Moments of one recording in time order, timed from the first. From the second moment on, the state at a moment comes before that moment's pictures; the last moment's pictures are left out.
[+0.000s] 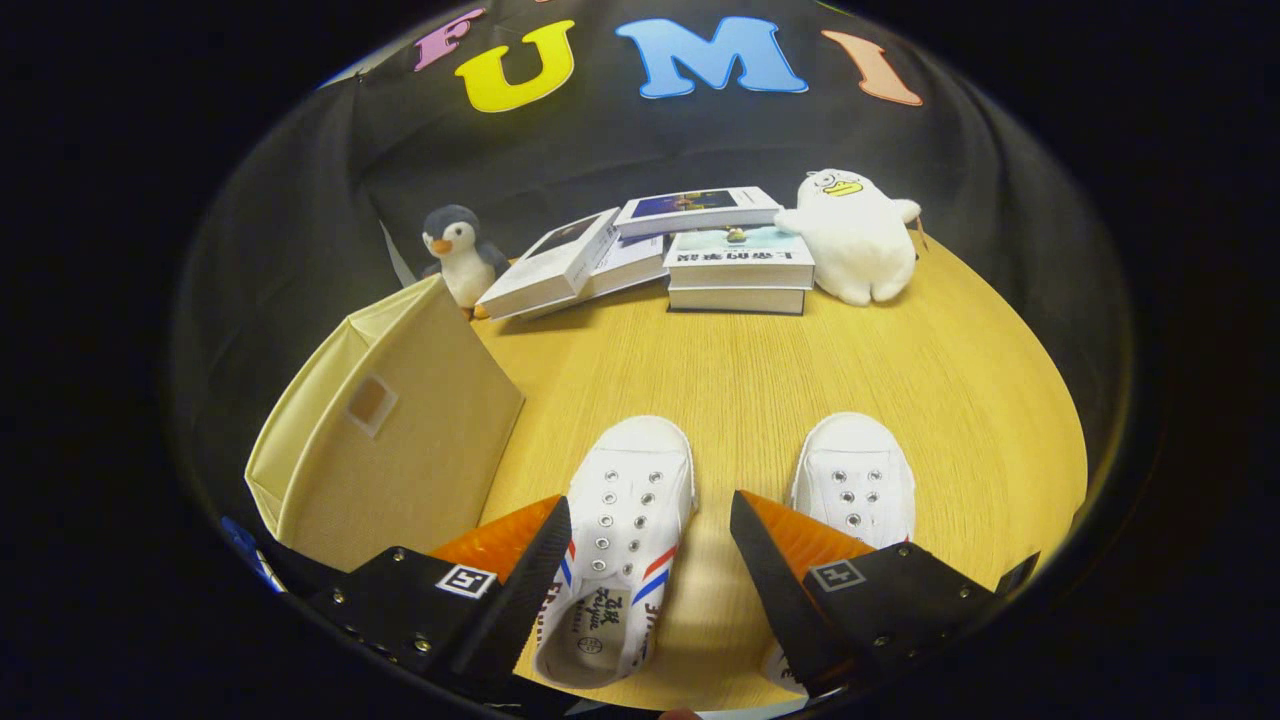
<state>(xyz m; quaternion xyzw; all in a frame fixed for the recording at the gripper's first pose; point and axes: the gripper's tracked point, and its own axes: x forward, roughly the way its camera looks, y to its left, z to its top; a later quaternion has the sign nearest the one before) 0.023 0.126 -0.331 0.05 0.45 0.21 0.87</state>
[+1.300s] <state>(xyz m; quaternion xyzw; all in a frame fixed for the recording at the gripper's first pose) 0.004 0.133 -0.370 0.15 0.57 0.13 0.80</state>
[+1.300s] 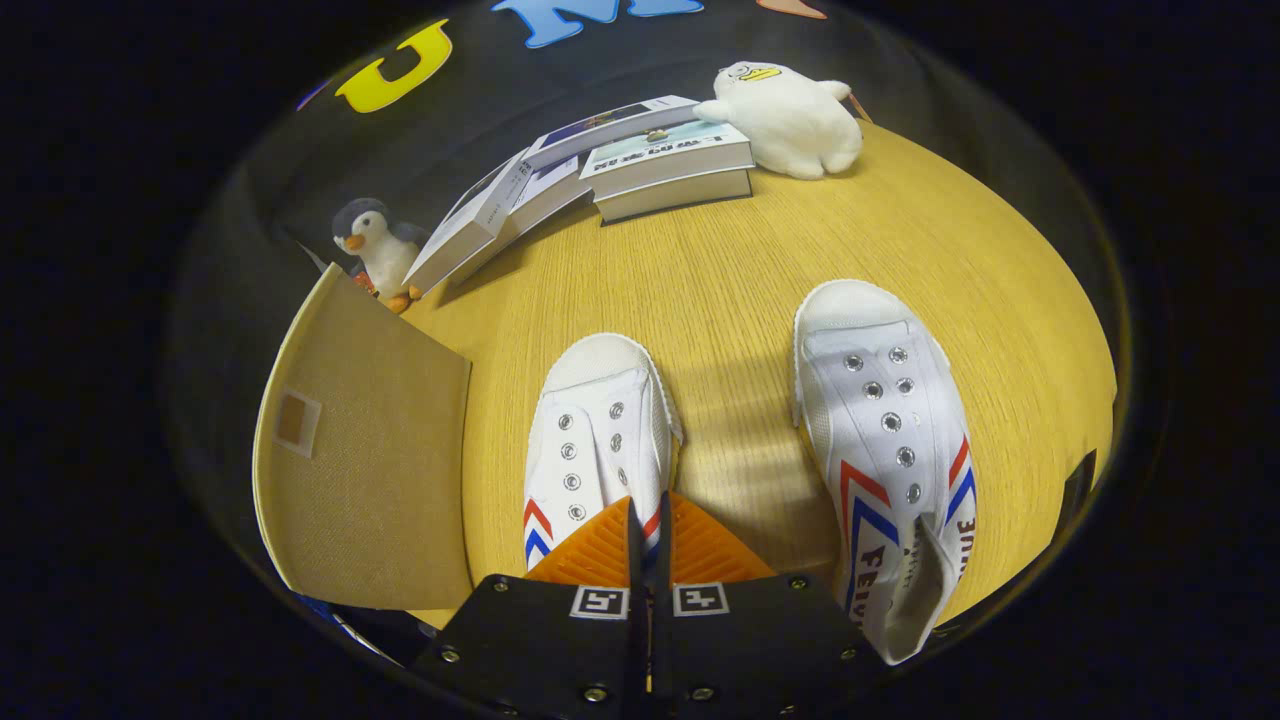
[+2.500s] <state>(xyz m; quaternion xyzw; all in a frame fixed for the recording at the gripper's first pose) 0.034 0.242 -0.184 0.29 0.49 0.23 0.79</state>
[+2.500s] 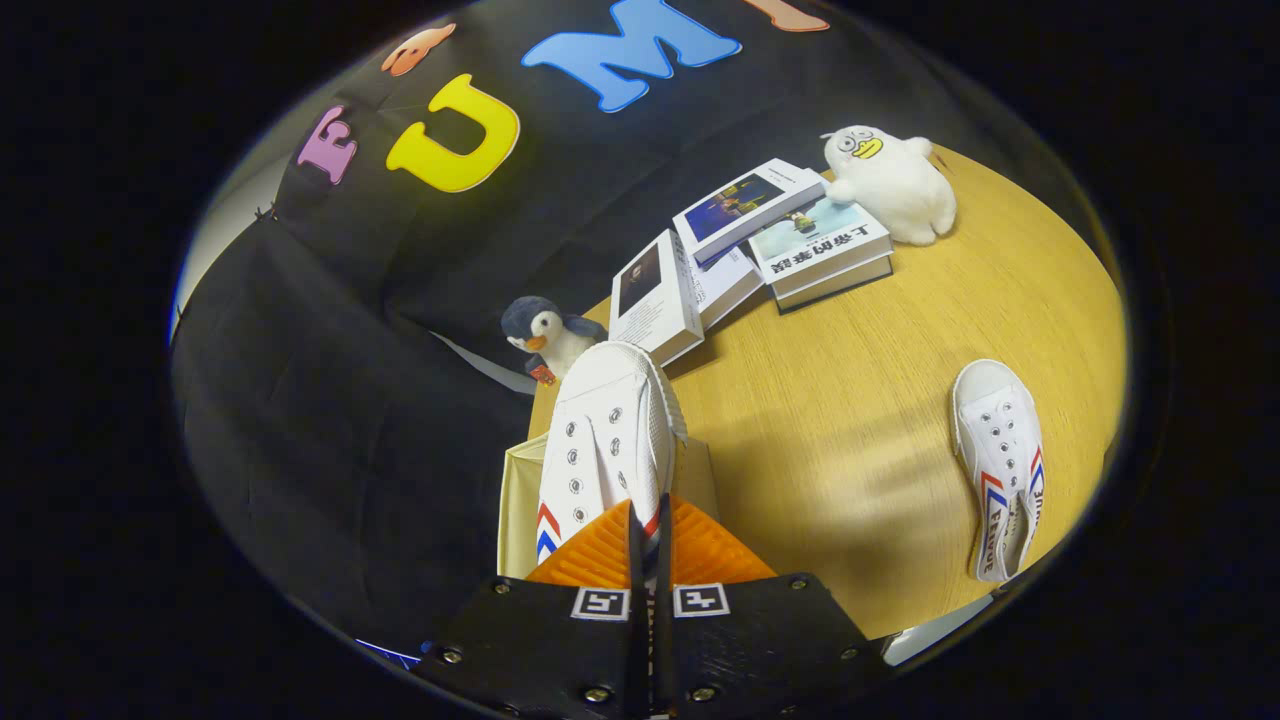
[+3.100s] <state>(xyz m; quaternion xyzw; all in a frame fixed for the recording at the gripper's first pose) 0.011 0.343 -0.193 0.25 0.51 0.27 0.78</state>
